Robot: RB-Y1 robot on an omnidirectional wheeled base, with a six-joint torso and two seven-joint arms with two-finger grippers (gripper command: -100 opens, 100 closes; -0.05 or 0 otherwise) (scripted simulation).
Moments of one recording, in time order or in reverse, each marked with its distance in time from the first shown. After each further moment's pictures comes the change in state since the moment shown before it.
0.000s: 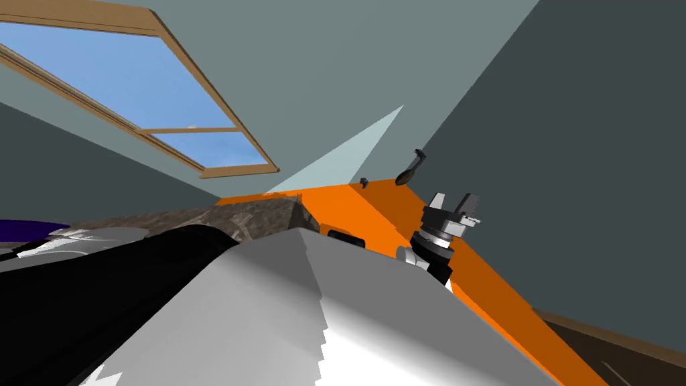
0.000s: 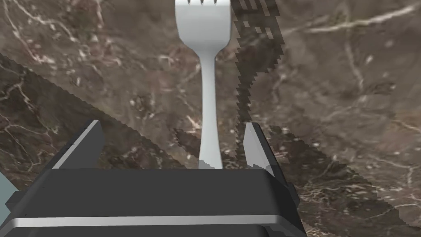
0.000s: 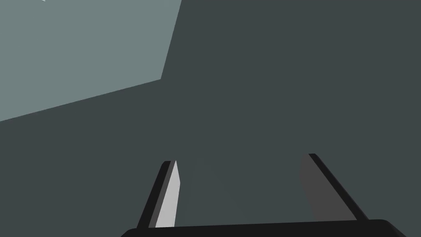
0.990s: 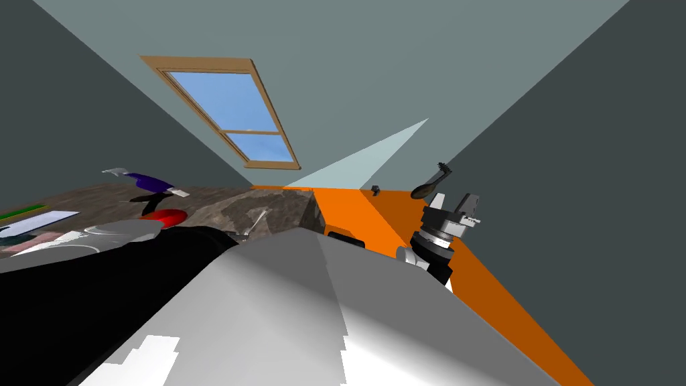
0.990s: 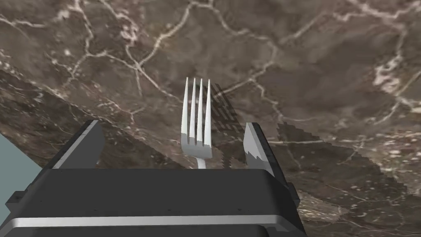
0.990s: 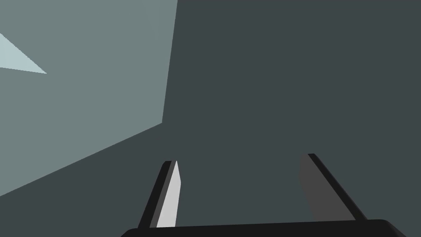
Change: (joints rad) left arm 0.096 0.001 0.129 -0.216 -0.019 0.054 -0.068; right arm 0.001 0.000 0.000 0.000 0.000 0.000 0.000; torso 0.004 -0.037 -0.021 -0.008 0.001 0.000
